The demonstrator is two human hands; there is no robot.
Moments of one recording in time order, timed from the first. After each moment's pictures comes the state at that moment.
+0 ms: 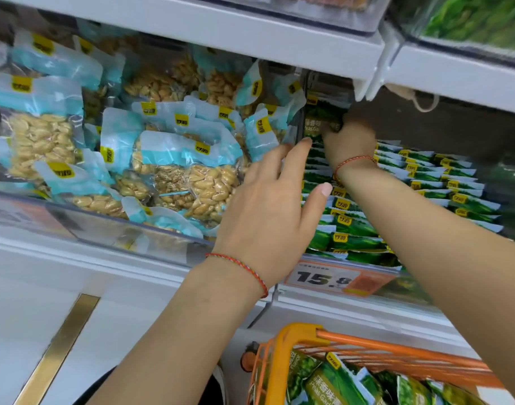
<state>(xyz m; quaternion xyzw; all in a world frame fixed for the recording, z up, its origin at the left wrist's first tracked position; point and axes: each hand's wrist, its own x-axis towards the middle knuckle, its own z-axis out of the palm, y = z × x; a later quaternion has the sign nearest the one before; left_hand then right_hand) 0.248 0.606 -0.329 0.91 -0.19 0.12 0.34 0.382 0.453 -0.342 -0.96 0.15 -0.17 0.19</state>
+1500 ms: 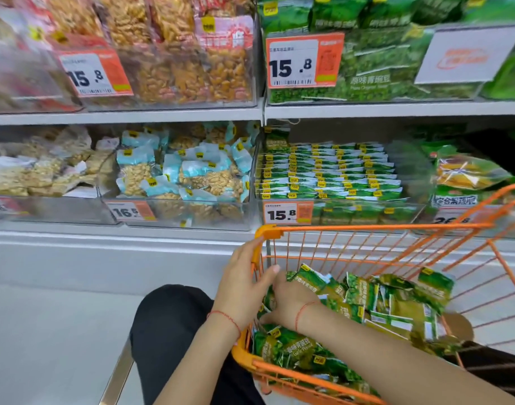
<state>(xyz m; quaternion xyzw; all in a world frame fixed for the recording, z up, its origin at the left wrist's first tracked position) 0.055 0.631 -0.355 0.89 -0.11 0.00 0.45 0.053 0.514 -0.392 -0.94 0.02 0.27 0.19</state>
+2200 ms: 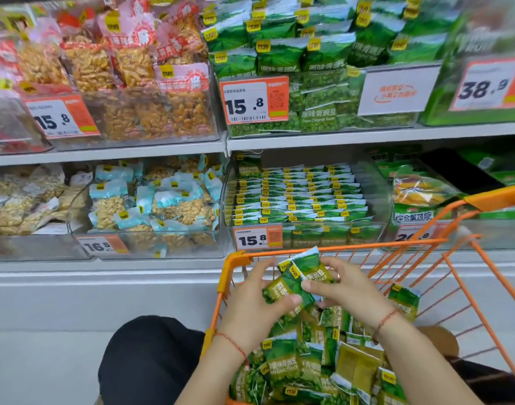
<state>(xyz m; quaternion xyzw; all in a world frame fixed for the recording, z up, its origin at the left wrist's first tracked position) 0.042 0.570 -0.317 0.88 -0.12 -0.07 0.45 0.025 0.396 -0.309 -0.73 0.12 0.07 0.67</state>
